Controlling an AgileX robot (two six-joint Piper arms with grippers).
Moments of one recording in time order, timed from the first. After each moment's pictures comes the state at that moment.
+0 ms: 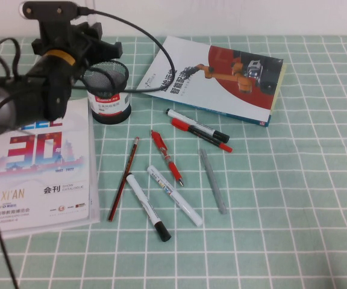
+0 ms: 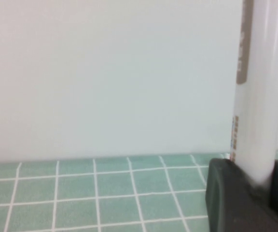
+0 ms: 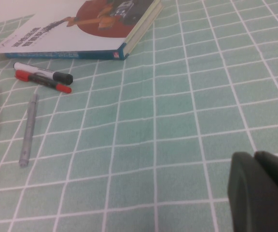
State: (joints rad) right arm 0.08 -0.02 0.03 0.15 0.34 0.10; left arm -0.32 1.96 -1.33 -0.09 -0.46 0.02
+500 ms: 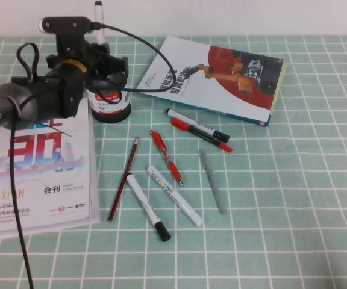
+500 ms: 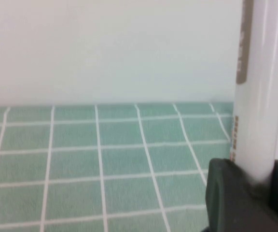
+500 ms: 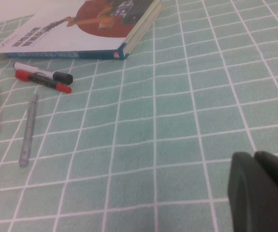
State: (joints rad) right arm 0.08 -0.02 0.03 0.15 0.34 0.10; left arm -0.30 2.14 -1.51 -0.09 -0.34 0.02
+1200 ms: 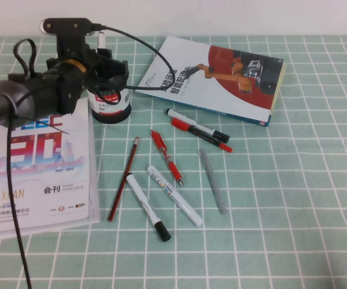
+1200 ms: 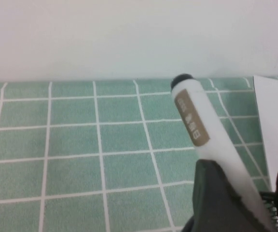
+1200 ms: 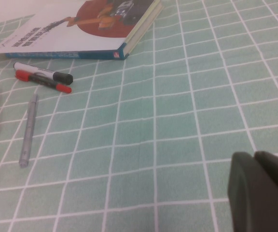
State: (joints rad) right arm 0.08 -0.02 0.03 0.15 0.34 0.10; left arm -0.30 2.13 -1.51 -0.09 -0.24 0.02
